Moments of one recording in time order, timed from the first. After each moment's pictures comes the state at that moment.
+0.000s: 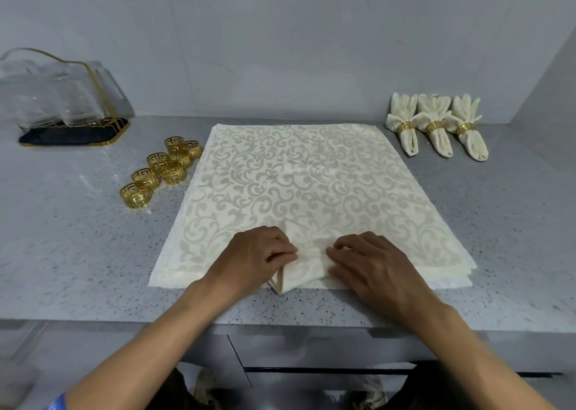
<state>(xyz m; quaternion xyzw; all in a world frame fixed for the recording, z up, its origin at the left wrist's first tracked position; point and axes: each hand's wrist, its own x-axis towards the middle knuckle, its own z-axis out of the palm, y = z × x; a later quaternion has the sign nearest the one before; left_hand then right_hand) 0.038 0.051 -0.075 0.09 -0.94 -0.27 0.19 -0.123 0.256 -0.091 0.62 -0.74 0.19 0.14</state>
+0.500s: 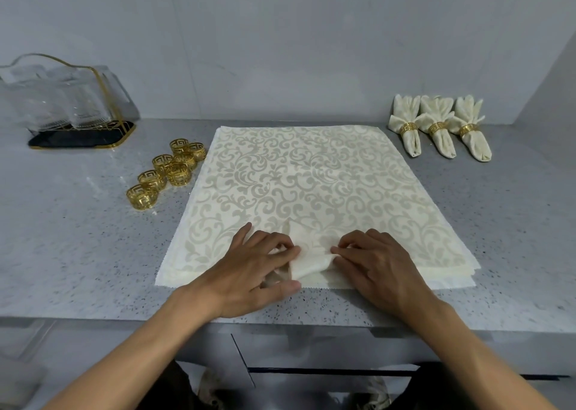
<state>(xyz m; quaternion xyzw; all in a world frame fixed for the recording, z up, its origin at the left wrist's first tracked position) 0.065 0.049 -0.066 0.01 -0.99 -0.14 0.05 -0.125 0.248 -0.096 0.60 -0.75 0.25 0.15</state>
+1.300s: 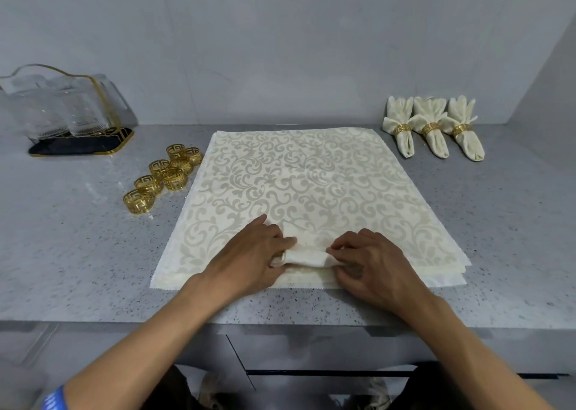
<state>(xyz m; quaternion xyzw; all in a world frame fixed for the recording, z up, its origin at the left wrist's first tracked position) 0.032 0.048 -0.067 0.02 -0.99 -0.07 0.16 -0.127 0.251 -0.085 0.60 -0.76 0.24 0.10</state>
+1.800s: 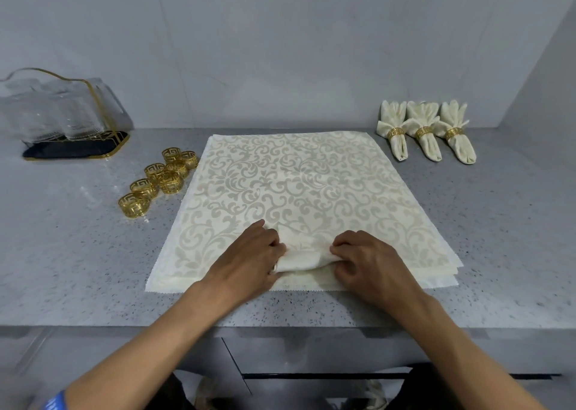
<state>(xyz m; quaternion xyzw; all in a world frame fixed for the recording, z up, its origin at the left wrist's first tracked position) 0.026 0.046 -0.078 -0.01 -0.99 0.01 0.14 -0.126 0.249 -0.081 0.56 -0.79 0.21 0.09</state>
